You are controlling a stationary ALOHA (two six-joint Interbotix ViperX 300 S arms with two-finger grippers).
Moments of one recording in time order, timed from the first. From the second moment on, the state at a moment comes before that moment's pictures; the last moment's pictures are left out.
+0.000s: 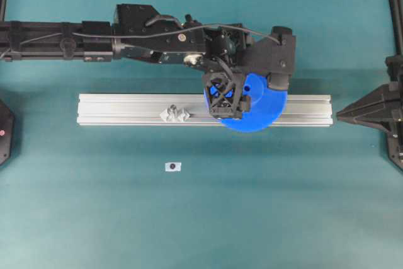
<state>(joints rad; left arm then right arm) 0.15 0.39 -0.14 0.02 0.73 0.27 0.01 -1.11 1.20 0.04 0.33 0.16</state>
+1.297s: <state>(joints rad) 0.13 0.37 -0.13 0.02 0.81 0.27 0.01 -1.12 1.20 0.04 0.33 0.18</state>
